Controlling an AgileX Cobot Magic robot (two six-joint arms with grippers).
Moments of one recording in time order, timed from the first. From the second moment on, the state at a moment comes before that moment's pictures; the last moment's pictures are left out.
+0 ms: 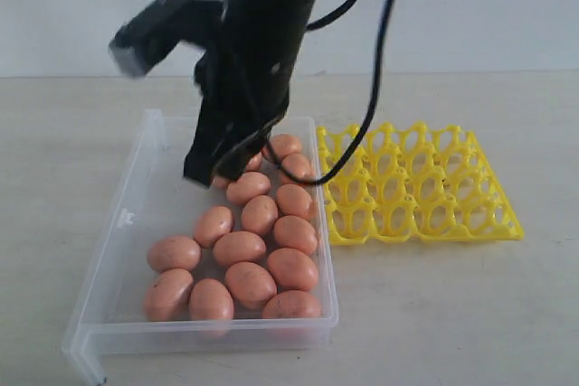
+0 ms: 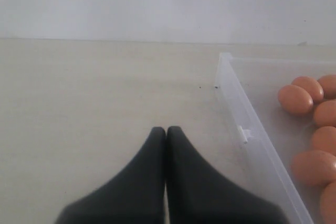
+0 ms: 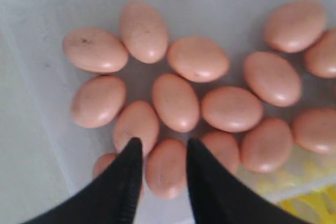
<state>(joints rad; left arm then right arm) 0.05 0.00 0.00 -0.08 0.31 0.05 0.80 1.98 -1.80 0.13 1.21 -0.53</state>
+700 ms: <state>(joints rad) 0.05 0.00 0.00 -0.08 0.31 0.05 0.85 2.20 -1.80 0.04 1.07 -0.62</state>
